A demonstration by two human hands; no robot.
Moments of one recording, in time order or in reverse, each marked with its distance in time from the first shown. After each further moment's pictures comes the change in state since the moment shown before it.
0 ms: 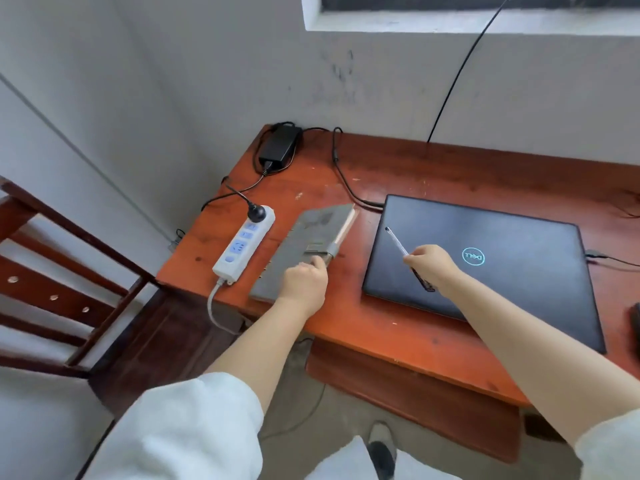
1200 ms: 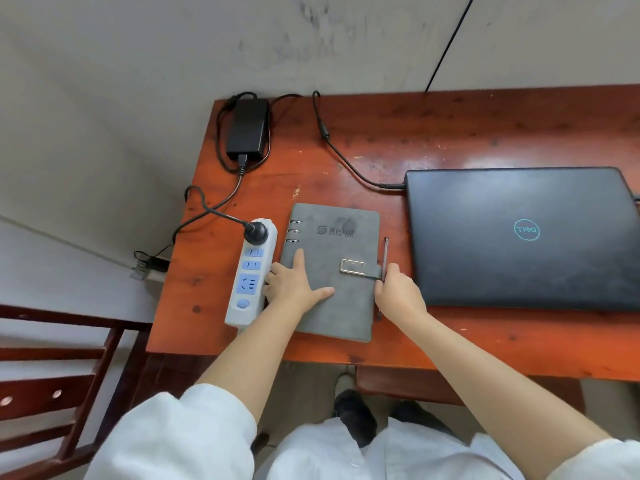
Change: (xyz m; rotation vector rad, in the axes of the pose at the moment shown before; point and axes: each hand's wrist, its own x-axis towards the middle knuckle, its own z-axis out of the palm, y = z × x) left_hand 0.109 -0.105 0.046 -0.386 -0.372 -0.154; right_hand 0.034 -0.061 0.147 -0.198 0.094 0.210
